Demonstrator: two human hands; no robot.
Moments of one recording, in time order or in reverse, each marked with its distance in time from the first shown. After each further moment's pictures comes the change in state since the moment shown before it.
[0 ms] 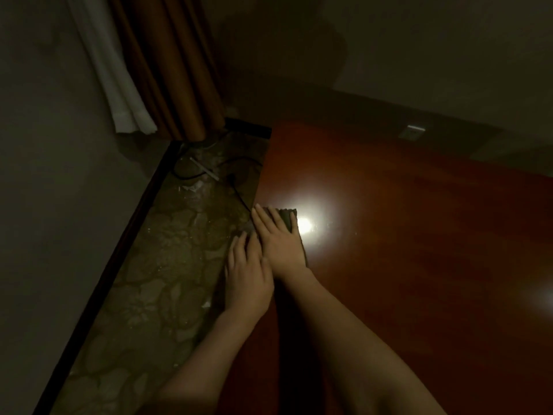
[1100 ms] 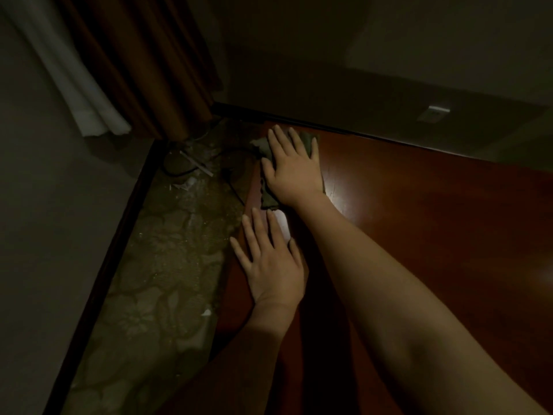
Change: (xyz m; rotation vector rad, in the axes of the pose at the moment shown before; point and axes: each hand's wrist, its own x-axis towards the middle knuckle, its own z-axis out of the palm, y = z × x) left_hand 0.113 0.047 0.068 0.349 0.105 -0.062; right_hand 0.167 0.097 -0.062 0.062 0.185 0.153
